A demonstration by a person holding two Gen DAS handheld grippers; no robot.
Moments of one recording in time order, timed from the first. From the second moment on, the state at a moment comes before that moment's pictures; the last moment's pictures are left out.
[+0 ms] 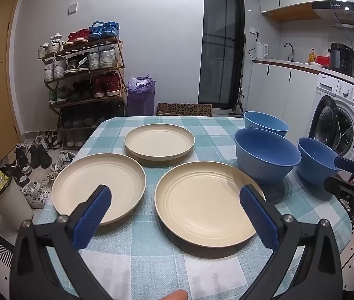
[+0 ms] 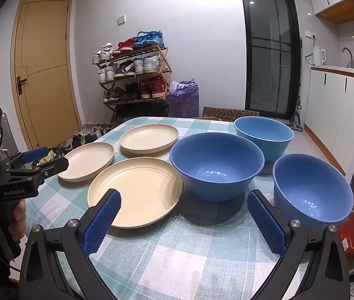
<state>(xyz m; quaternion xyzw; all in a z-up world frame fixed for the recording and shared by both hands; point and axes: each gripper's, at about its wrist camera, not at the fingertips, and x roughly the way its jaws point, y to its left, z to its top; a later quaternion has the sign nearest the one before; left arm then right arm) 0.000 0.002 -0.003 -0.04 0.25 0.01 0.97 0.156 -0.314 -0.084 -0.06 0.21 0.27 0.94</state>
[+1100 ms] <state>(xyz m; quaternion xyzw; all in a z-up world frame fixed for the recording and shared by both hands) 0.004 0.002 -0.008 -0.03 0.25 0.01 0.97 0.170 -0.314 -0.095 -0.07 0.23 0.26 0.94</state>
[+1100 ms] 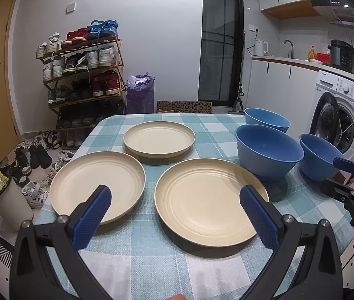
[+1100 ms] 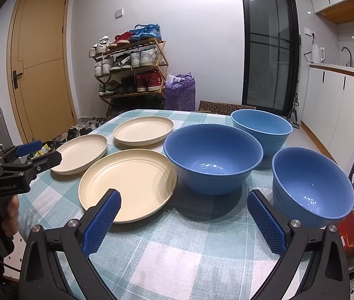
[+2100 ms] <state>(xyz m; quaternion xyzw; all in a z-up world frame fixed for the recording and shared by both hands) 0.015 0.018 -0.017 -0.04 0.27 0.02 0.96 0.179 -0.303 -0.105 -0.07 0.24 0.27 0.93</state>
